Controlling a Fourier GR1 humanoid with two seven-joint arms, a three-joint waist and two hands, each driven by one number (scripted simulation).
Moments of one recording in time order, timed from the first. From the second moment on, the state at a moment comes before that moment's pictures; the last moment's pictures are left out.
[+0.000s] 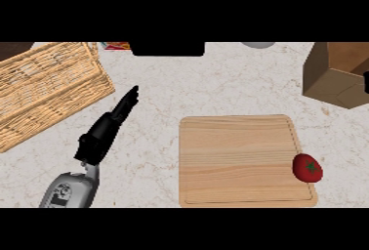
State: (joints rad) left arm -0.19 0.12 -0.14 -1.54 -0.10 -0.12 0.09; right arm -0.46 -0.59 -0.23 -1.88 0.67 0.29 0.56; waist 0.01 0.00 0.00
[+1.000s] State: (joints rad) left arm -0.20 0.10 -0.13 -1.54 -0.13 -0.15 0.09; right arm -0.80 -0.66 -0.24 -1.04 0.84 0.02 0.22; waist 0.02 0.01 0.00
